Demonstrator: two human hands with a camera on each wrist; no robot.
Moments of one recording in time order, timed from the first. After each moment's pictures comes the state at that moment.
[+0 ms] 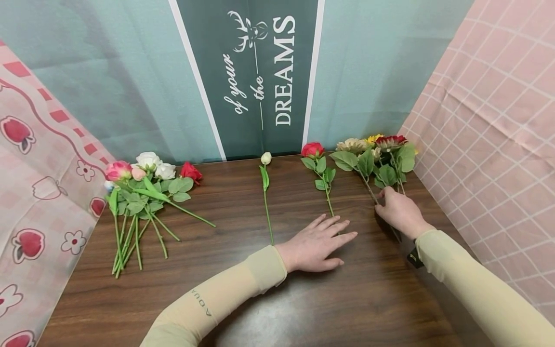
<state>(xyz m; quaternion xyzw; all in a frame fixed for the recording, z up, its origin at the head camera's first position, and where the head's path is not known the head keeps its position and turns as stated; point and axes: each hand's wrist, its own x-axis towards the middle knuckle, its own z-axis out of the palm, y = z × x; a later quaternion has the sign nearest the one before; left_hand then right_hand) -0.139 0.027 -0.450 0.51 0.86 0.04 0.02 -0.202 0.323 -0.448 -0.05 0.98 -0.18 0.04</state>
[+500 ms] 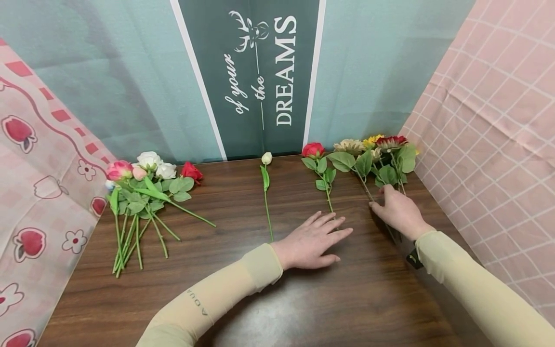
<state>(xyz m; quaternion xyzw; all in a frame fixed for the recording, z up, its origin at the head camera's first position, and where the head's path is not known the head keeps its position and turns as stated) -0.145 0.015 -0.447 0.50 0.86 0.06 0.02 -0.200 0.314 -0.445 -0.05 0.98 -0.18 0.02</state>
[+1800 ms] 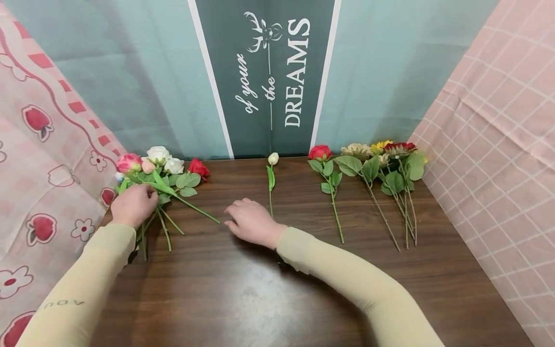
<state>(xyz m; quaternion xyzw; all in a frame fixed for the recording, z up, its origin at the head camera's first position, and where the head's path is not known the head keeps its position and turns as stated) -0.187 -0.378 -0.422 -0.04 0.99 0.13 -0.06 -0.183 -0.036 -0.437 -0.41 0.90 -0.11 -0.02</state>
